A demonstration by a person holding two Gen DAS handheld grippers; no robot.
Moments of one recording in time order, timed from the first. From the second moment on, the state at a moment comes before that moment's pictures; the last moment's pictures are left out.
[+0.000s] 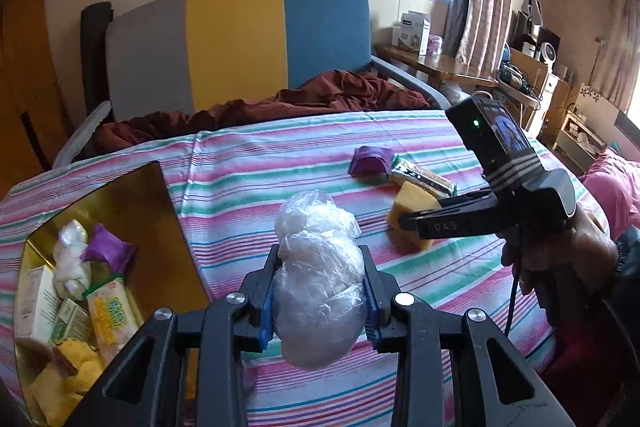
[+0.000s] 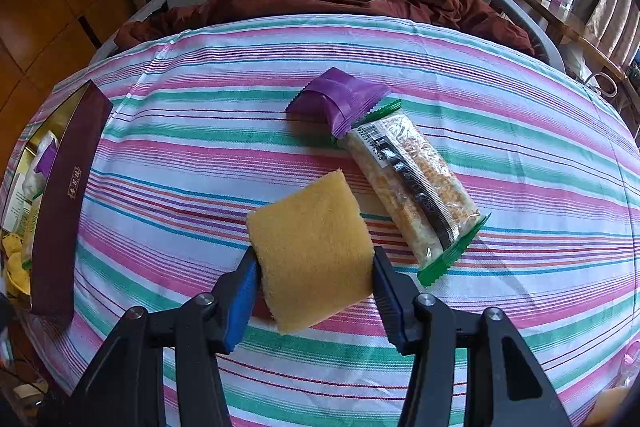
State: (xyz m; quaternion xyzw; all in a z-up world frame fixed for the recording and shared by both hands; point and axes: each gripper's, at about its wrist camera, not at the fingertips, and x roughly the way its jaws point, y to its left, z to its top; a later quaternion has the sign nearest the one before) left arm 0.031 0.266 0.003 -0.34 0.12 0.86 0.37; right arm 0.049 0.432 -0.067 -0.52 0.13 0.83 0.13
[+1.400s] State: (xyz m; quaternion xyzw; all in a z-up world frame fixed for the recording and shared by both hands) left arm -0.182 0.186 -0.056 -0.52 -0.07 0.82 0.23; right arm 0.046 0.420 -0.068 -0.53 0.09 0.83 0.14
